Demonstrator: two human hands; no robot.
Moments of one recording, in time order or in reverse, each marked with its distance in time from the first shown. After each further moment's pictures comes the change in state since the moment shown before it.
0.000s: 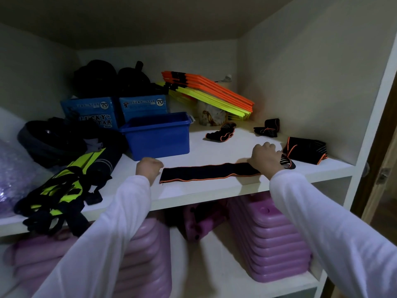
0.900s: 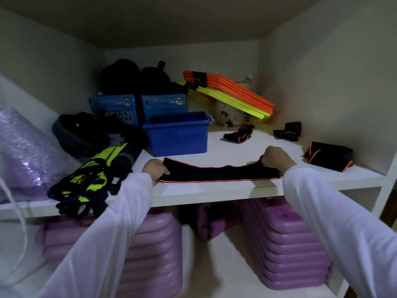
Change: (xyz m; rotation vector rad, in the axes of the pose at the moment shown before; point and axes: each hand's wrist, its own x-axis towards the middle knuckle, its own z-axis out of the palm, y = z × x) left_hand 0.009 -0.033 -0.022 -0.492 -0.102 -0.222; right_hand 0.022 -0.013 0.005 0.293 -0.148 -0.041
